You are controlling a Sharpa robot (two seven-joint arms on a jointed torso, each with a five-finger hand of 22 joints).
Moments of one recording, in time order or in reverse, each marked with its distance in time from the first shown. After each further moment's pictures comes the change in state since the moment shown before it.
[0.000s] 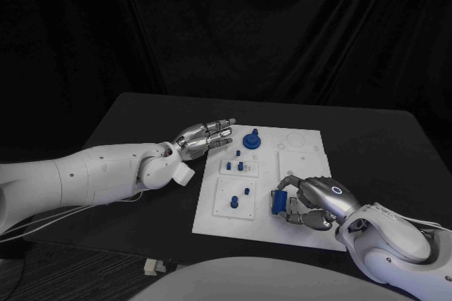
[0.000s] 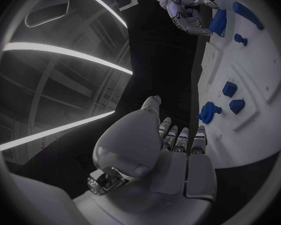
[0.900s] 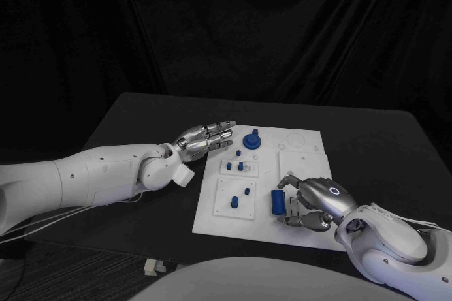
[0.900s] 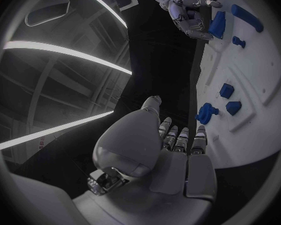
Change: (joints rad) left arm -0.005 0.000 0.000 -0.001 0.000 0.009 -0.009; left_hand 0.000 0.000 0.004 -0.004 0.004 0.004 0.011 0.000 0.002 0.000 0.000 0.000 0.000 0.000 0.000 0.000 0.000 0.000 0.004 0.004 0.000 0.000; right arm -0.004 0.011 0.000 -0.002 -0.026 0.029 -0.048; right_hand -0.020 -0.064 -0.050 0.008 -0.283 -0.100 0.011 0.063 -0.005 0.000 0.007 0.000 0.000 0.003 0.003 -0.004 0.000 0.000 0.003 0.004 -0.034 0.001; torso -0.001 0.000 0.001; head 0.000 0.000
